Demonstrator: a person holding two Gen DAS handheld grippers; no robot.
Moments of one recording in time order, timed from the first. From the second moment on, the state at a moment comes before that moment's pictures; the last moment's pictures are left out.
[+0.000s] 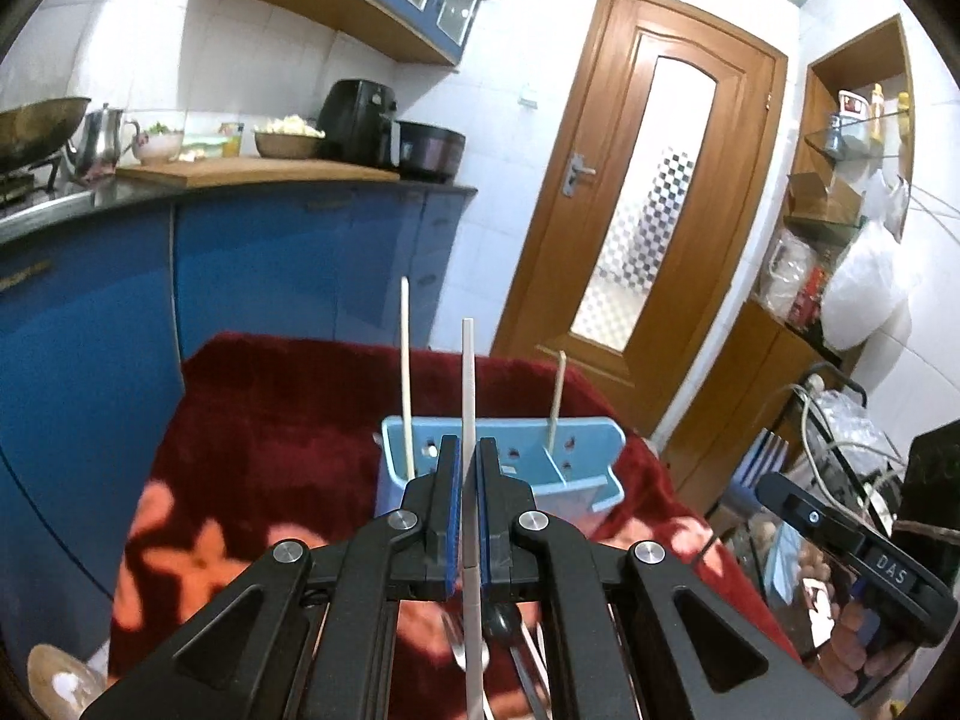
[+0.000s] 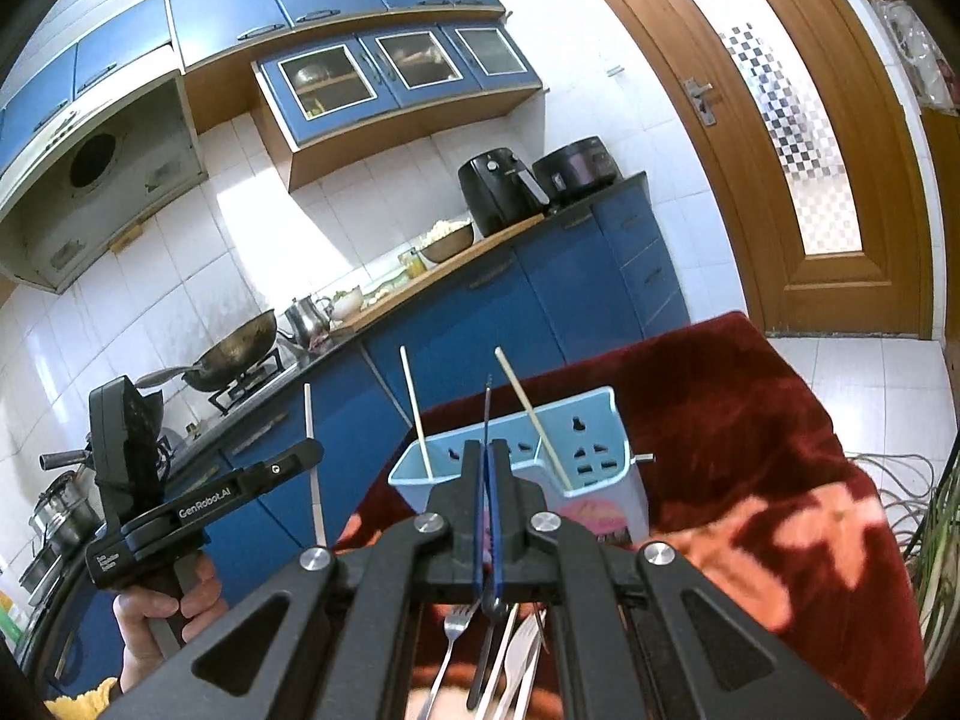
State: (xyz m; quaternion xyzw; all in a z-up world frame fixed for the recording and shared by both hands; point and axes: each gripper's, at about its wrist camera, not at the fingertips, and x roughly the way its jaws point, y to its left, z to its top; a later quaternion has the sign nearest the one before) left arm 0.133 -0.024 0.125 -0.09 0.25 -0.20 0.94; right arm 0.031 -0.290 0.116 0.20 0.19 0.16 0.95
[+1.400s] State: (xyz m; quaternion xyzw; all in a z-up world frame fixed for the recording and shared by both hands) left arm 0.222 -0.059 0.099 -0.08 0.12 -0.12 0.98; right arm 0.135 -0.272 0.112 0.10 0.16 0.13 0.97
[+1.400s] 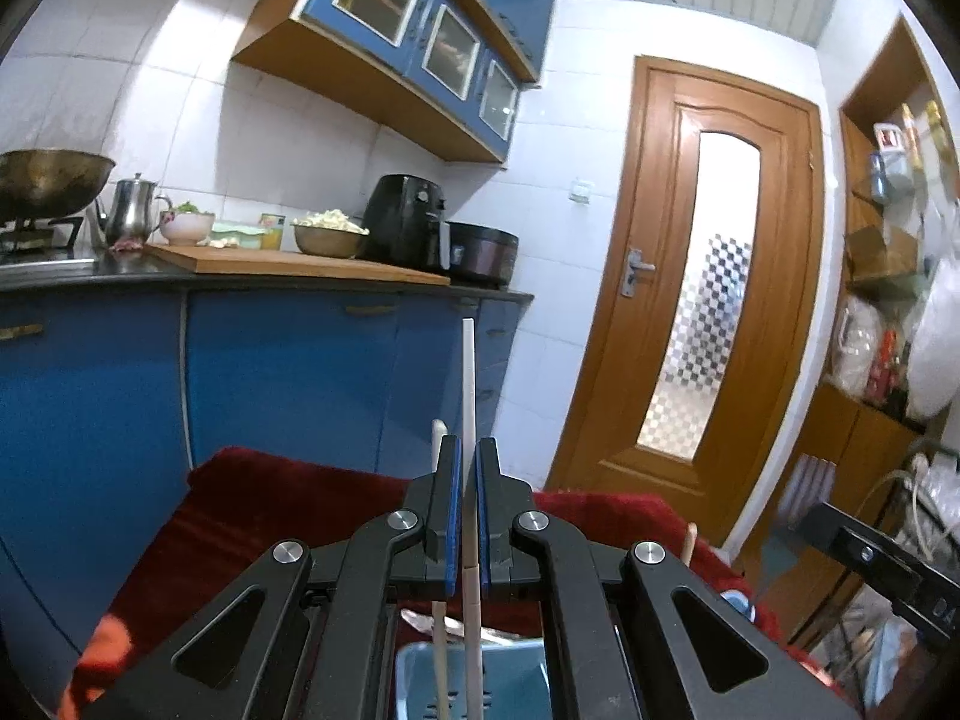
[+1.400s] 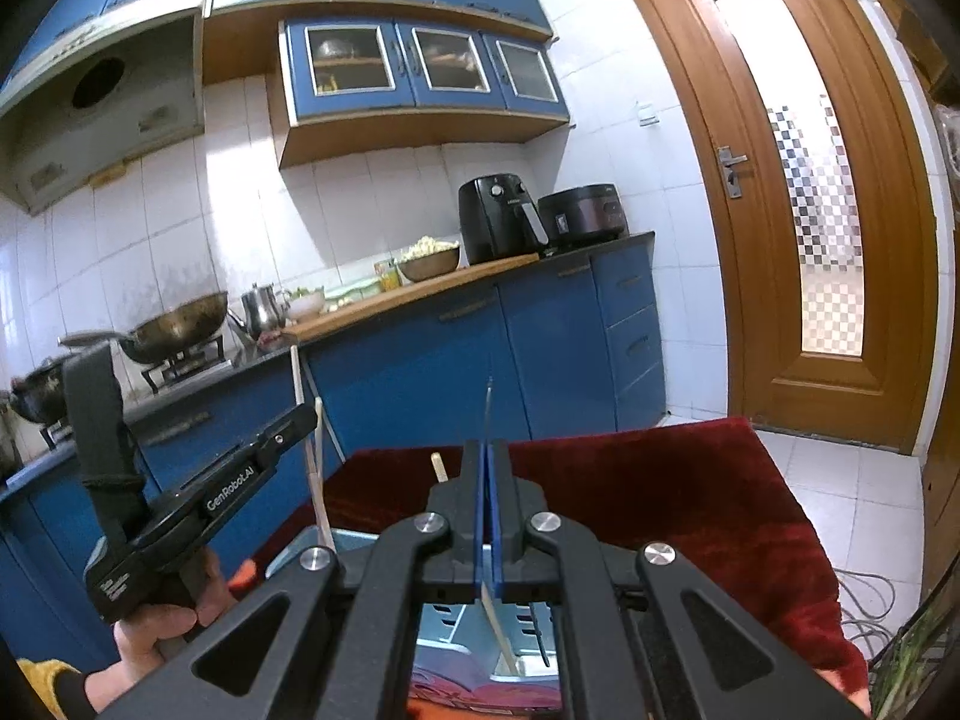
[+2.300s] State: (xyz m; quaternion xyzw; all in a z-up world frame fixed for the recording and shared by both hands) left arm 0.197 -0.054 0.087 -0.07 0.21 -0.16 0.96; right arm 0.124 -0.285 0.096 0.16 0.21 0.13 0.96
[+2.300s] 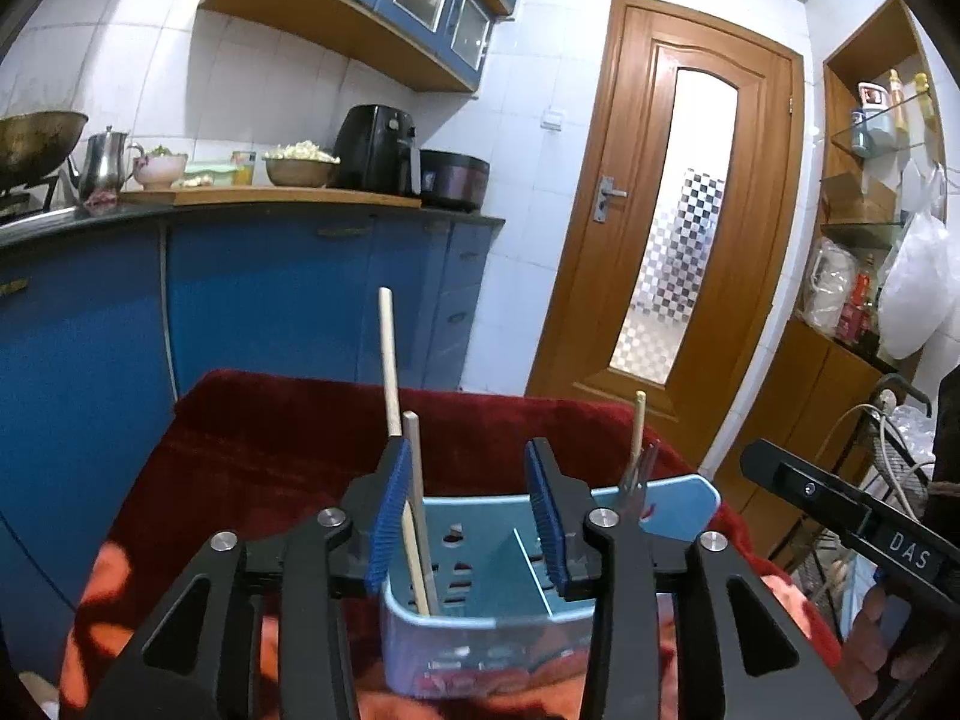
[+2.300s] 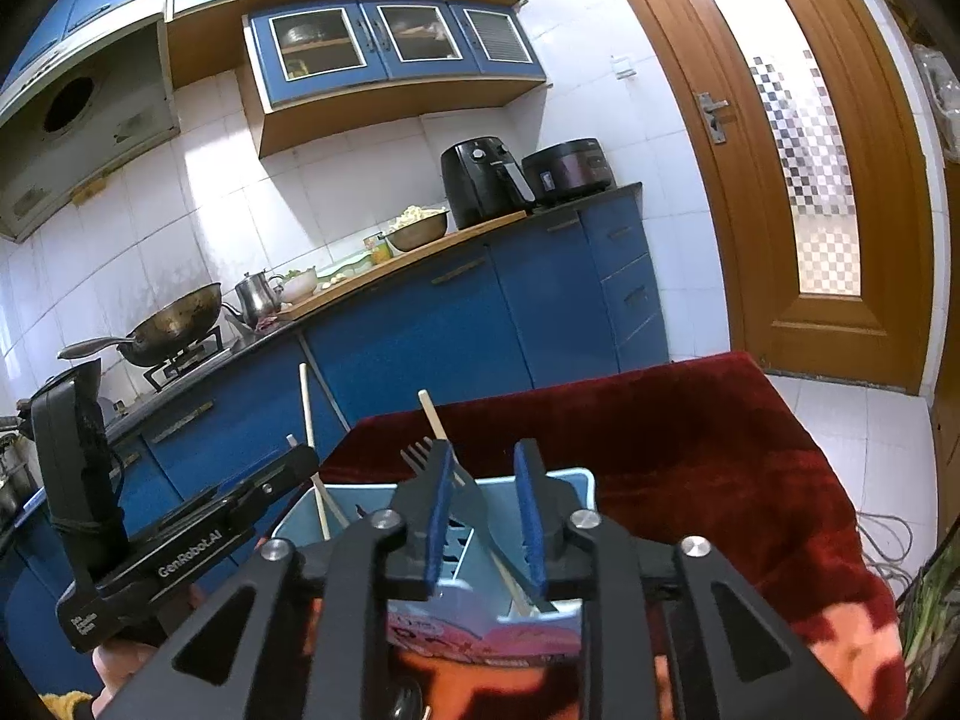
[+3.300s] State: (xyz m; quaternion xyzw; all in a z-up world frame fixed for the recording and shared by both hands) left arm 0.112 -0.030 0.071 -0.04 0.33 -0.14 0.93; right arm 0.025 -0.283 0.082 0.18 0.27 0.10 0.94
